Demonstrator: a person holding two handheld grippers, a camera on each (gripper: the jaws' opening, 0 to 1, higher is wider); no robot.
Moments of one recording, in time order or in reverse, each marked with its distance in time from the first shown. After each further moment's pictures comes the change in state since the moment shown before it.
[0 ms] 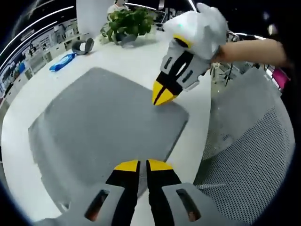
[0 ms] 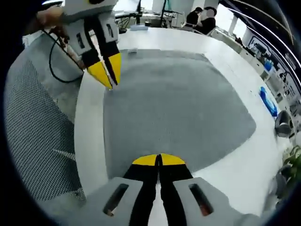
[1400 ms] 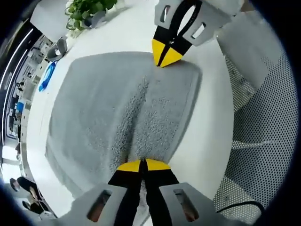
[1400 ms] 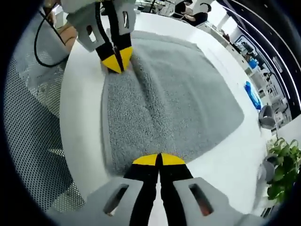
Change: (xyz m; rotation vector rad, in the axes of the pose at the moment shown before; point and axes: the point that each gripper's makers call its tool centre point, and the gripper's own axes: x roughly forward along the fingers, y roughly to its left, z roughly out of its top) left arm 0.017 0.024 -0.013 0.396 0.268 0.196; right arm 0.004 0.003 -0.008 0.114 0.059 -0.162
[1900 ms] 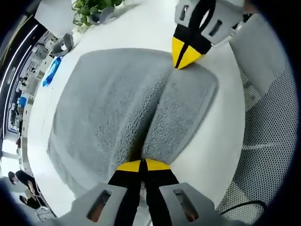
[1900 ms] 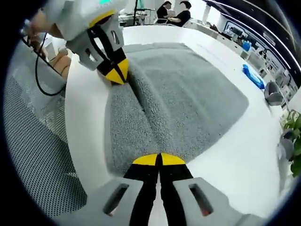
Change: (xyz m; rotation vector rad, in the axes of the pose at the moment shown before) left arm 0.005 0.022 0.000 -0.065 -0.033 -0.015; right arm 0.000 0.003 0.003 0.224 -0.082 0.087
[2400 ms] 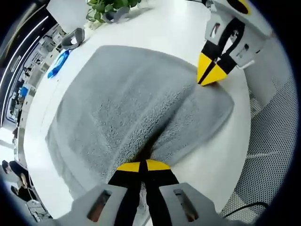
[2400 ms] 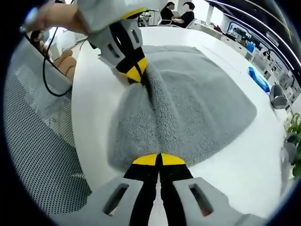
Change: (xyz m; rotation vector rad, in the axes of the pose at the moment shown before) left arm 0.005 0.017 -0.003 -0.045 -0.020 0.009; right arm 0.004 0.024 0.011 -0.030 -0.003 0.040
